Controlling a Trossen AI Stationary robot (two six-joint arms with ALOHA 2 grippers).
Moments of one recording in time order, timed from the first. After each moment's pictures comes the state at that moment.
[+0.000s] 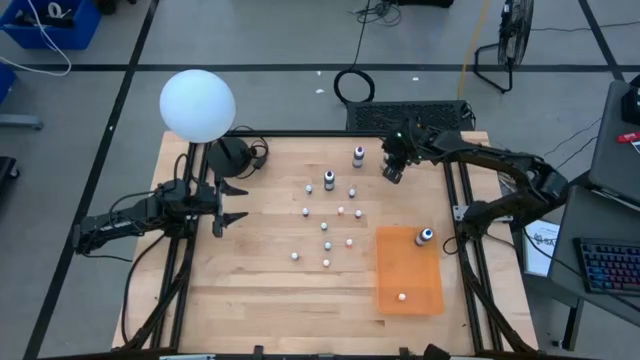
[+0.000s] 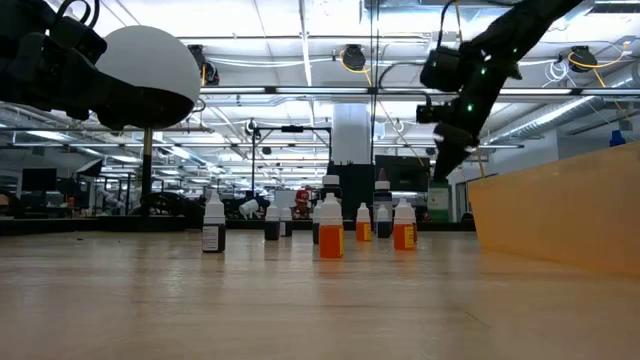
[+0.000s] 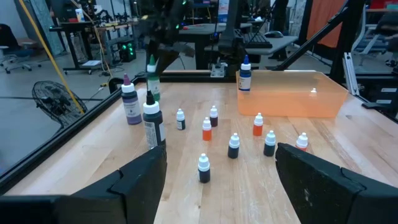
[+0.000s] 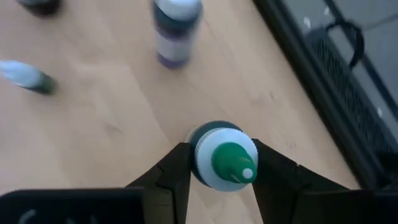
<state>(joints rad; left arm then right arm) 0.25 0.02 0.08 -0.16 0.17 0.04 -0.67 1.35 0.88 -0.52 0.05 -0.22</state>
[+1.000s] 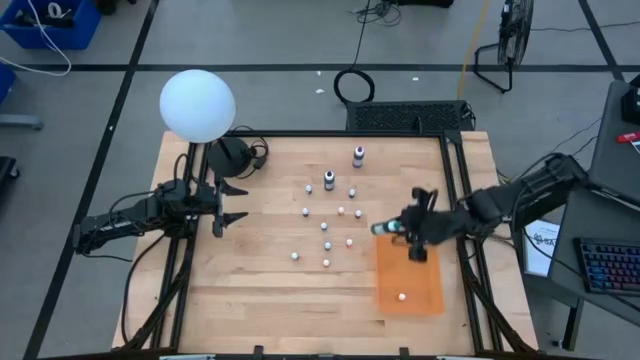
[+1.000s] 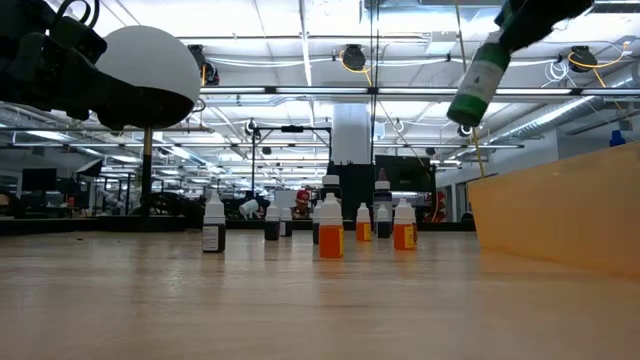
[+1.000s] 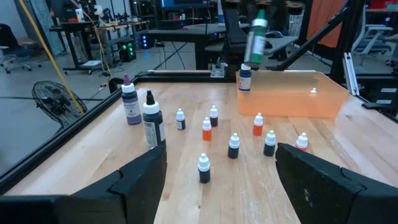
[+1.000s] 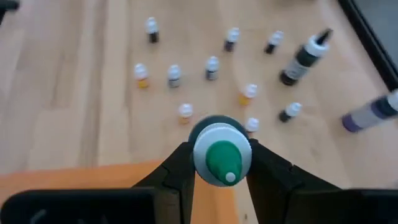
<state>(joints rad) 0.25 0.02 0.08 -0.16 0.17 0.04 0.43 1.04 0.96 -0.81 0.42 0.37</state>
